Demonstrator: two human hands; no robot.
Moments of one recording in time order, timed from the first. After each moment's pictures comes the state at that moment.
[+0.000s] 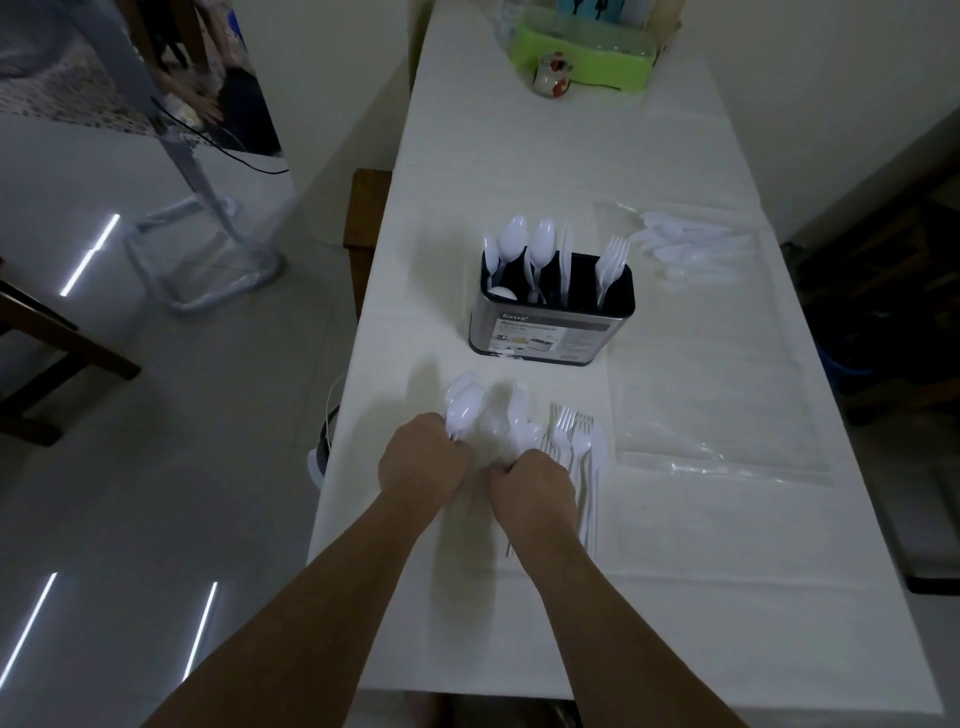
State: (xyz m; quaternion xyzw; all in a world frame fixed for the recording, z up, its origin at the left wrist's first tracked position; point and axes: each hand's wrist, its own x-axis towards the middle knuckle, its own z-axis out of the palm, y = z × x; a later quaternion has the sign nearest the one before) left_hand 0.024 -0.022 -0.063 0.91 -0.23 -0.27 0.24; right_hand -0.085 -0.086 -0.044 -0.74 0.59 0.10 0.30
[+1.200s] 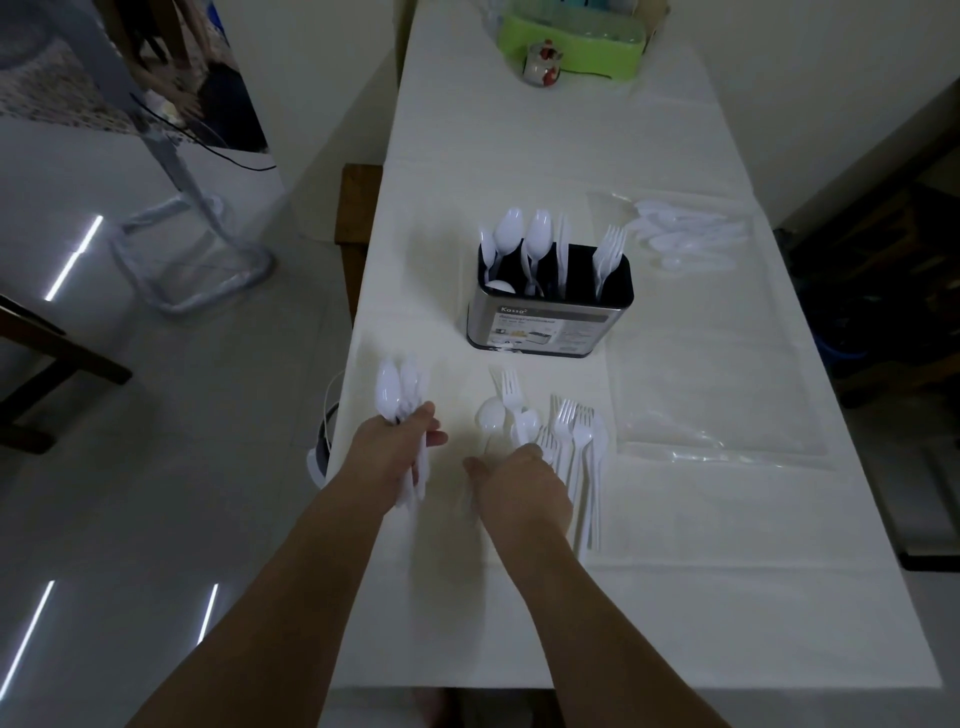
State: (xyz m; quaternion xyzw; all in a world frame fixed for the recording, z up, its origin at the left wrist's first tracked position) left_hand 0.053 0.001 -0.066 0.70 0.05 -0.46 0.54; right_hand -0.079 -0.065 -0.039 -0.75 0.60 0.10 0.26
